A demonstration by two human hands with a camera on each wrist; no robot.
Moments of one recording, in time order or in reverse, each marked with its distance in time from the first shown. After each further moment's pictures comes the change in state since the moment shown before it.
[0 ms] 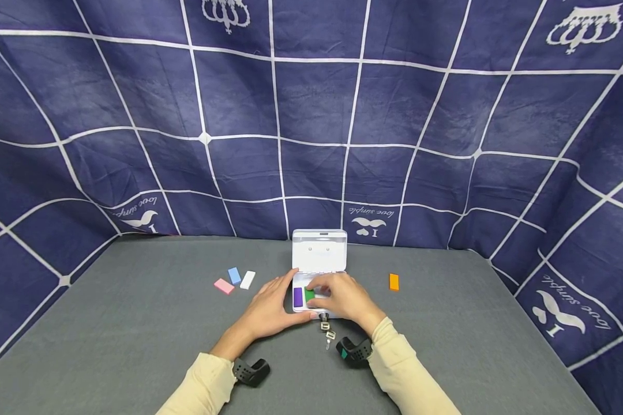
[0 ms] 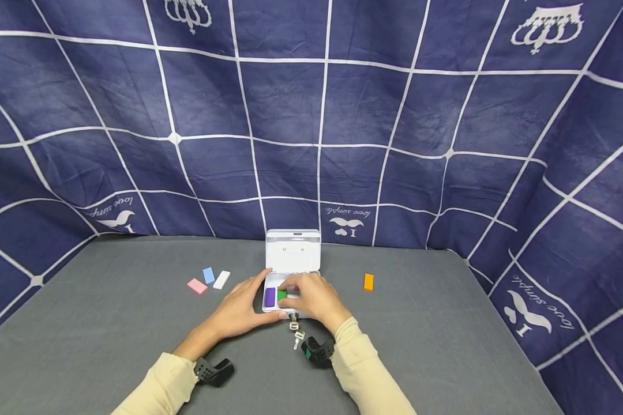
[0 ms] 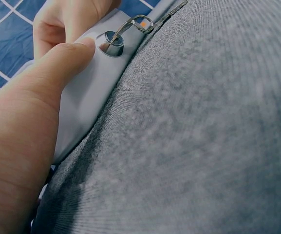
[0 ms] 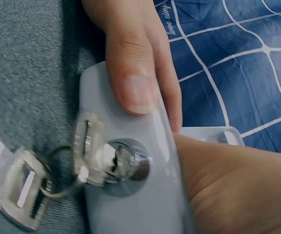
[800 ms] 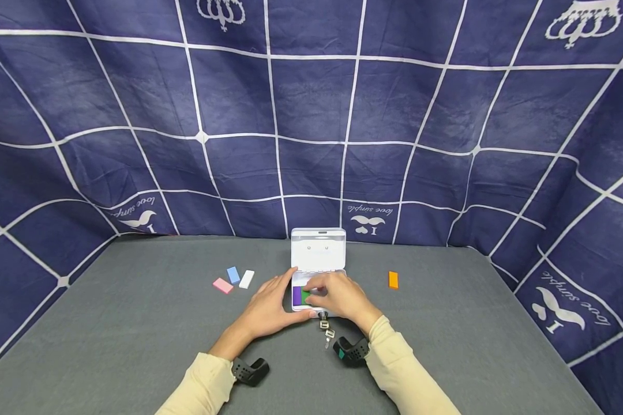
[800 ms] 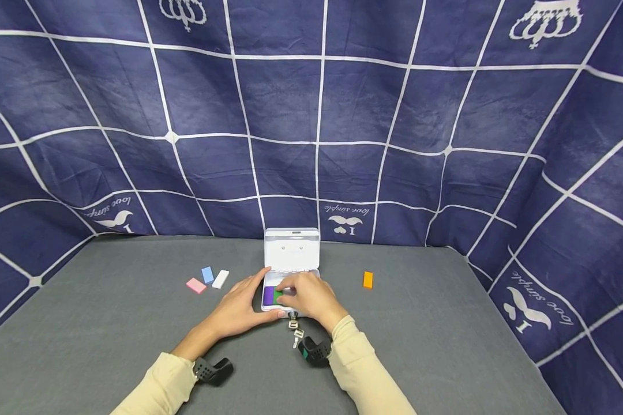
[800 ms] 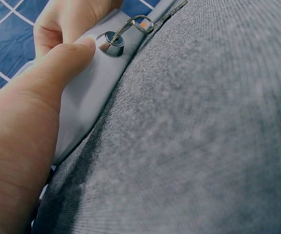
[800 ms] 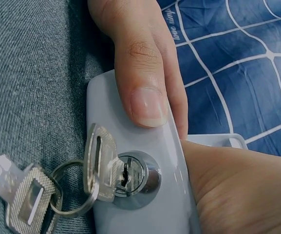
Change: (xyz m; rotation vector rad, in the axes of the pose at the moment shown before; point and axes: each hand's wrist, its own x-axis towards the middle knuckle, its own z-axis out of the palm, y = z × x) left_hand 0.001 -0.001 0.001 0.002 -0.012 -0.008; right_hand 0.003 0.000 0.005 -0.006 0.002 -0.017
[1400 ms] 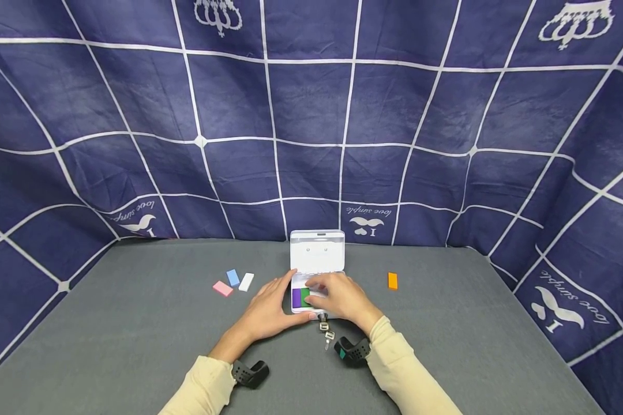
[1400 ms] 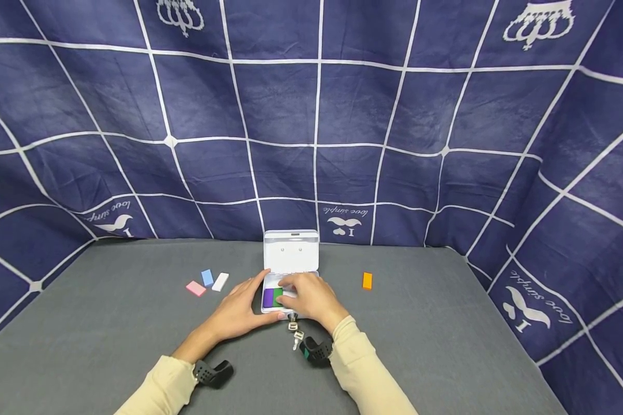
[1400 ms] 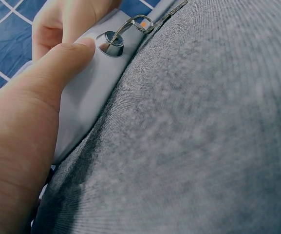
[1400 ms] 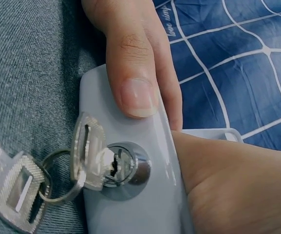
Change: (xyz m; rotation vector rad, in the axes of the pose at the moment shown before) left_hand 0.000 0.001 0.001 0.019 0.013 -0.003; right_hand -0.001 0.002 -0.003 0.018 0.015 0.030
